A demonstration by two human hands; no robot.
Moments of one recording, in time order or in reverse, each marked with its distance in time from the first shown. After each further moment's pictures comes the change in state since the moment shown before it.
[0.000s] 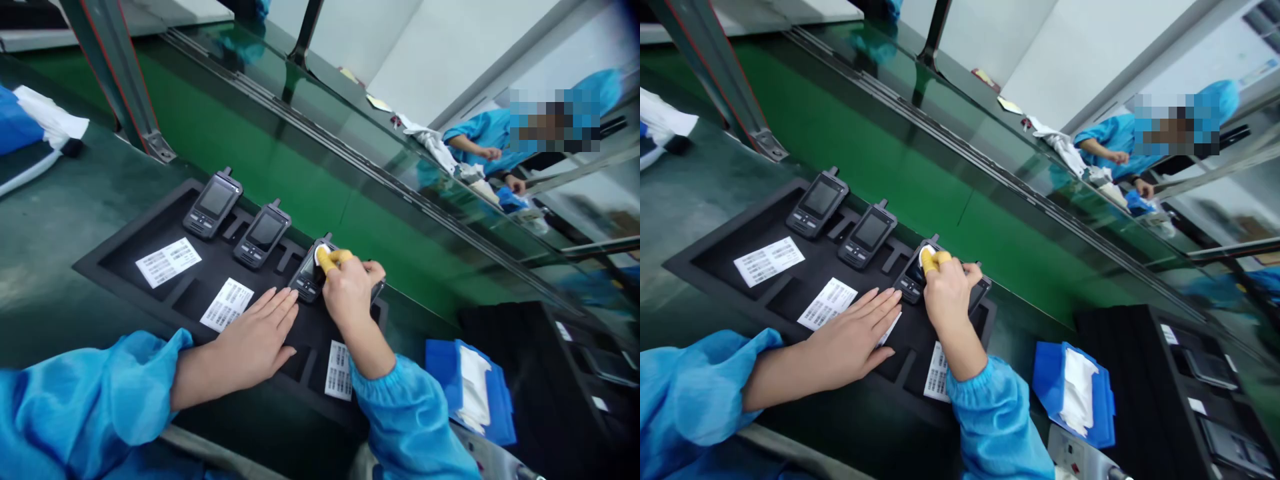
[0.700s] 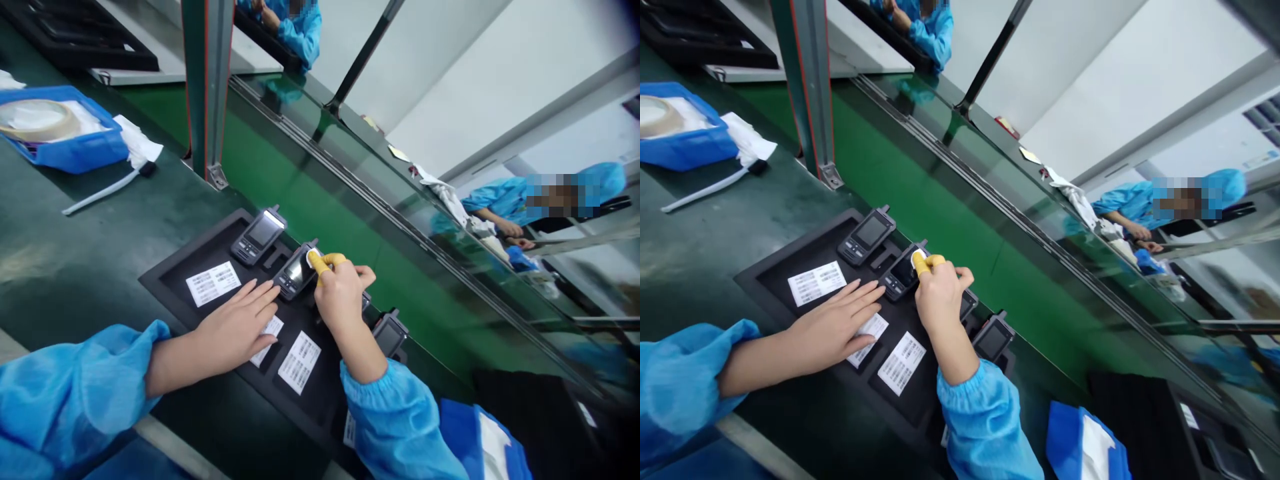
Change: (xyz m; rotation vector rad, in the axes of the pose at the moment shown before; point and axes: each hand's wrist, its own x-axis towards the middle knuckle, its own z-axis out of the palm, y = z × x) left_hand -0.043 -0.075 -0.031 0.070 0.117 -0.143; right_hand 0.069 -0.062 0.005 0.087 0.029 -0.119
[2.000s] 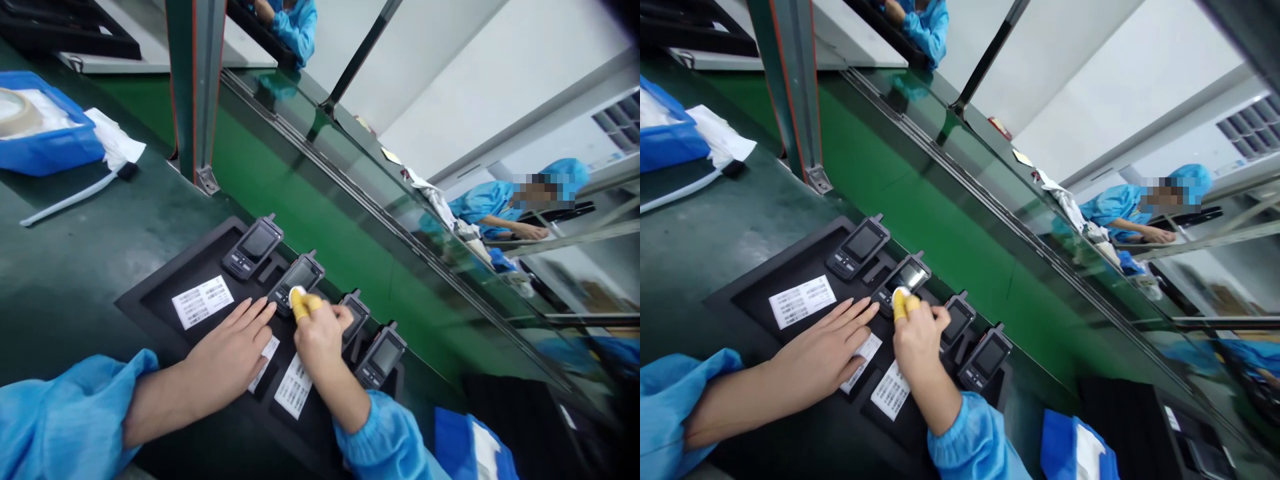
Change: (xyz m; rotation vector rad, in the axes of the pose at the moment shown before) left_hand -0.002 0.002 0.009 -0.045 0.042 -0.027; right_hand -0.051 -0.029 0.016 -0.002 0.005 -0.080
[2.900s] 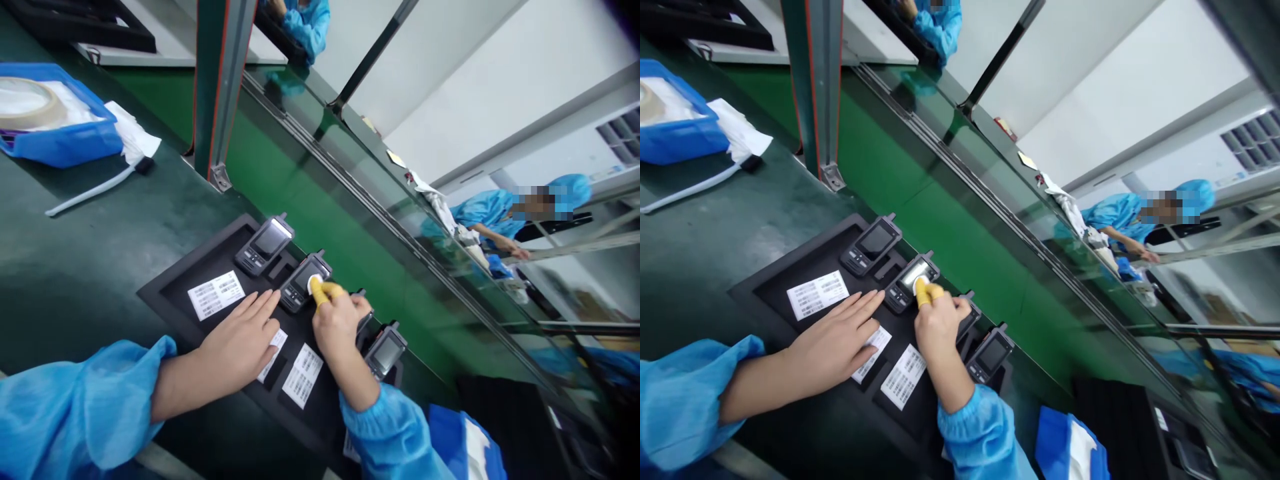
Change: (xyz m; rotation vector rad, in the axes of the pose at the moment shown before) left_hand 0.002 -0.001 -0.011 -0.083 -0.050 -0.074; right_hand 0.014 0.018 0.002 -0.051 0.056 0.072
